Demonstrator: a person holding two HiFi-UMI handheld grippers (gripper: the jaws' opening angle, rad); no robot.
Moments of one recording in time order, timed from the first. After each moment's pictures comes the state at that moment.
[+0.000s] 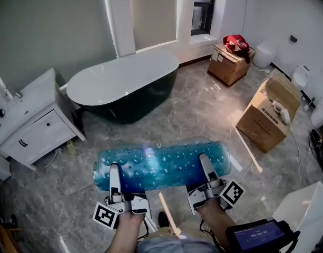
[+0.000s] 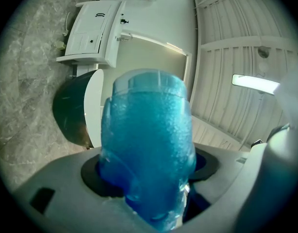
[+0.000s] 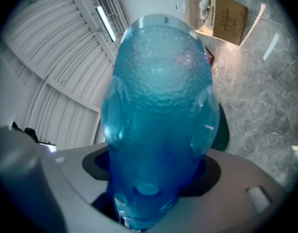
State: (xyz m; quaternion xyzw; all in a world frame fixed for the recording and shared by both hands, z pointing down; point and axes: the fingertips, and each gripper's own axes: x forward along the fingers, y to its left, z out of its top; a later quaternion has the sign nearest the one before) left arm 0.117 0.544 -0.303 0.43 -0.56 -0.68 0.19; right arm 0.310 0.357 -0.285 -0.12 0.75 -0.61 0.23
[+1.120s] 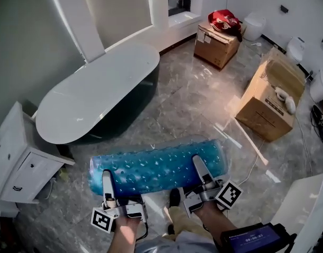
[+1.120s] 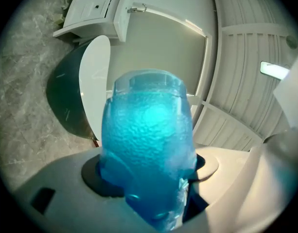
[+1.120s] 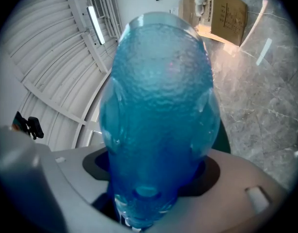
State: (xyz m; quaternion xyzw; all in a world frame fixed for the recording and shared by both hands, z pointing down) left arm -0.045 0.245 -0.257 0.44 -0.55 -0.66 0.27; right arm 0.170 0.088 -0.236 -0.19 0.72 -0.63 0.24
